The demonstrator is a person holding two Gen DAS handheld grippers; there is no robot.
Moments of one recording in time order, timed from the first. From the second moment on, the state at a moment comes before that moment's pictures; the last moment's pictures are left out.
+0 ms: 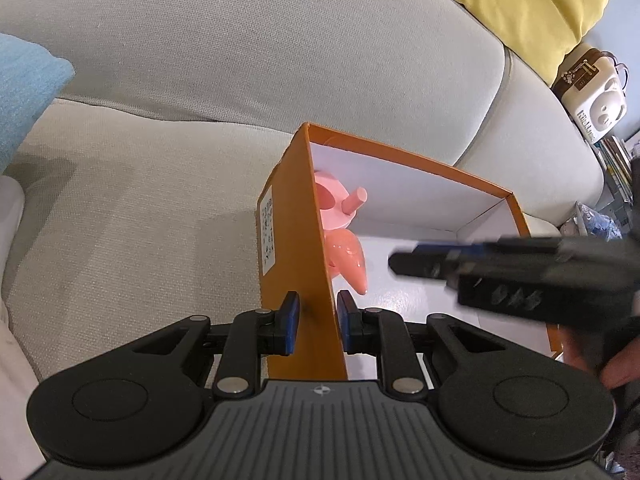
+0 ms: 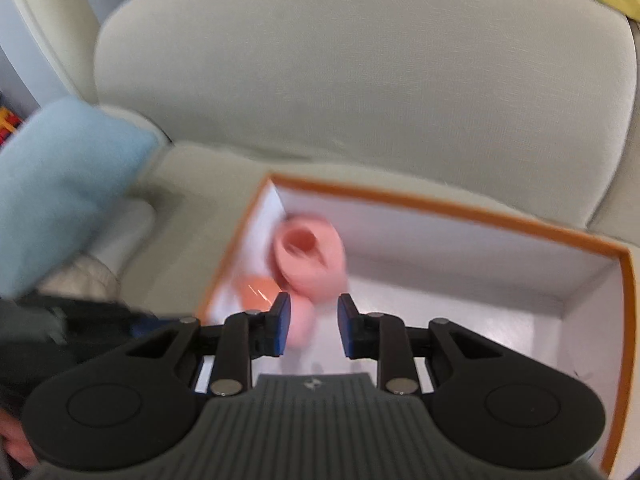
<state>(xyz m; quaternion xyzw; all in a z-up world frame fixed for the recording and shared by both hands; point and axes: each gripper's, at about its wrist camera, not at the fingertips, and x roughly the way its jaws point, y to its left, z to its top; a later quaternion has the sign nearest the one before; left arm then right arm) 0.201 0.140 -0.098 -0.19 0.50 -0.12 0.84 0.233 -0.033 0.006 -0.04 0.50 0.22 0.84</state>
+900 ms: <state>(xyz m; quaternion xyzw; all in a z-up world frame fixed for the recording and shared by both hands) 0.203 0.137 -0.099 -0.18 0.50 -0.12 0.84 0.272 0.001 -0.051 -0.25 0.46 0.34 0.78</state>
